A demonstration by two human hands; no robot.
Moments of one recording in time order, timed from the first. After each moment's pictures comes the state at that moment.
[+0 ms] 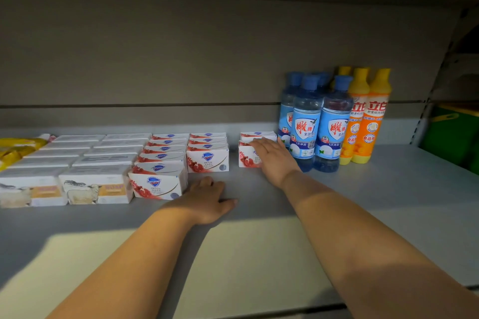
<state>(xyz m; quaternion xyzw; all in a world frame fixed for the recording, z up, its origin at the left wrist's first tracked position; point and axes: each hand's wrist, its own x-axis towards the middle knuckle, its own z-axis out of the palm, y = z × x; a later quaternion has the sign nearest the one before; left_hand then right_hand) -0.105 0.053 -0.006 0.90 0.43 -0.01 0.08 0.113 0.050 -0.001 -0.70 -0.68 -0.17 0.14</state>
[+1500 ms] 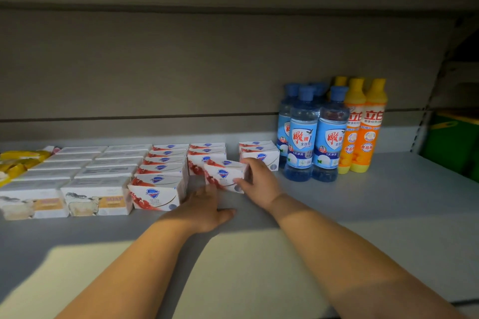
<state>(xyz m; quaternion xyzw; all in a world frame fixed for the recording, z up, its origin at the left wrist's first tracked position) -0.104 0.051 -0.004 0.87 0.47 0.07 0.14 0.072 0.039 -0.014 -0.64 -0.64 0.05 0.41</state>
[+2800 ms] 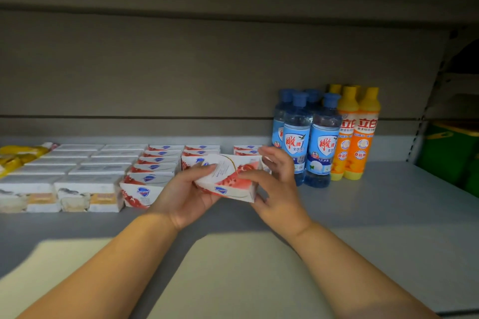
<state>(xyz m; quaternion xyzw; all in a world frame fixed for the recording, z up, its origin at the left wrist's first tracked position) -0.102 0.020 0.041 0.38 0.09 0.37 0.84 0.071 -0.044 0.012 -0.41 -0.71 -0.17 0.55</state>
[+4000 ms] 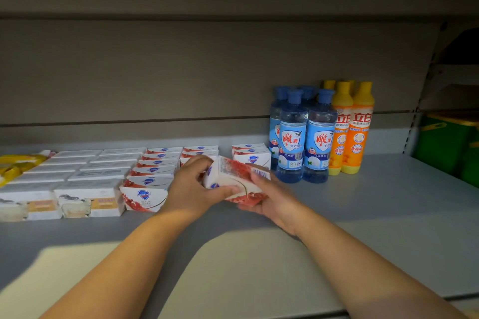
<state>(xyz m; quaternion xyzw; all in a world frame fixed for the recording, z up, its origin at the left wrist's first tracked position) -0.099 0.012 0.036 0.78 0.31 0.48 0.26 0.065 -0.054 0.022 -0.39 -0.44 0.54 0.60</state>
